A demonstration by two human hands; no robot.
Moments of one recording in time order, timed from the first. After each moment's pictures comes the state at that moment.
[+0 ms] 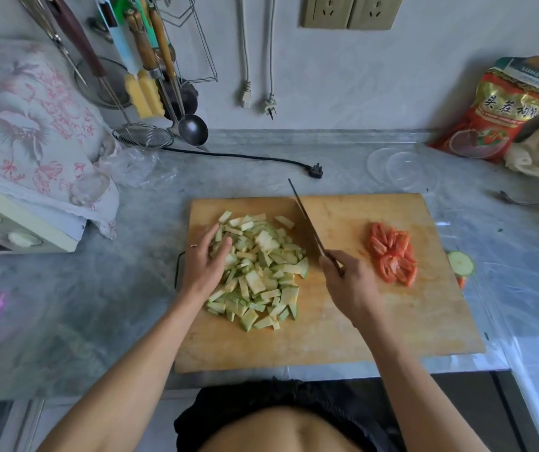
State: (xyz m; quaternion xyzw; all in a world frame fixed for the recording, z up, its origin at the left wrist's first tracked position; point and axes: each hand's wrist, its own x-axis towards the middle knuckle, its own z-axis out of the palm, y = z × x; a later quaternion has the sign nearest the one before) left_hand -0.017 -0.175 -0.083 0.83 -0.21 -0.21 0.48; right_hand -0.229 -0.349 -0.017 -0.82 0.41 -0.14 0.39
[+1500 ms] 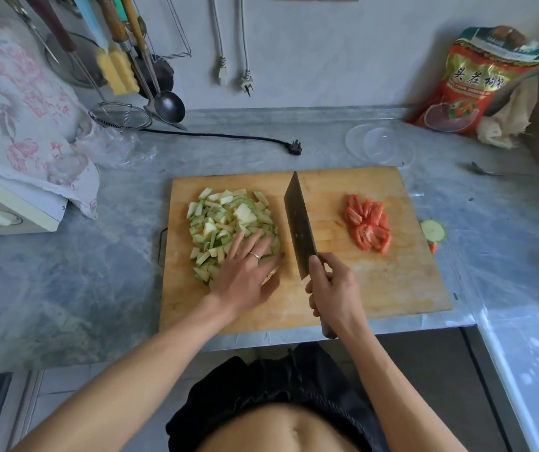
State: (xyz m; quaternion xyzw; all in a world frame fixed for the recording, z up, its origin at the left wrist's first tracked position) left_hand -0.126 -0.194 -0.081 0.78 -0.61 0.07 0.15; right_hand -0.285 -0.293 -0.005 -0.68 0.45 -0.16 0.57
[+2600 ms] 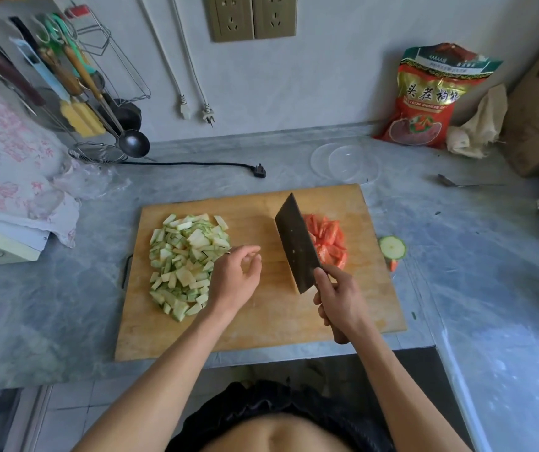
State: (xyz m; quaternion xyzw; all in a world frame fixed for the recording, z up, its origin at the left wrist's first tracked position) left_hand -0.185 -0.286 -0.027 0.86 -0.32 -0.11 0.38; right_hand -0.359 -0.409 -0.017 -0.70 0.43 -0.11 0.57
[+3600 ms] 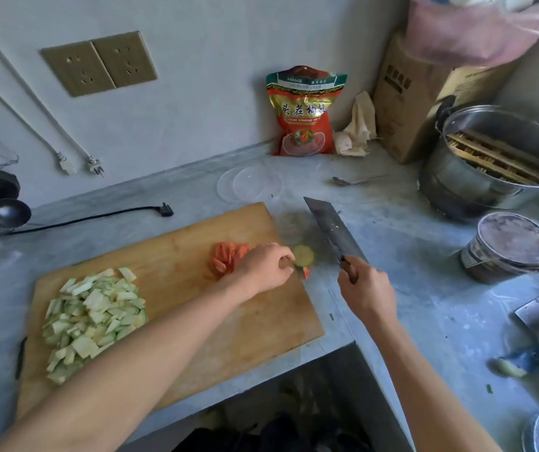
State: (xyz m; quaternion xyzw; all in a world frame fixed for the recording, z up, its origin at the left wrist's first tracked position) left_hand -0.282 -0.489 -0.010 0.75 -0.60 -0.24 0.12; right_hand -0.496 -0.547 -0.035 -0.76 0.58 -0.17 0.24
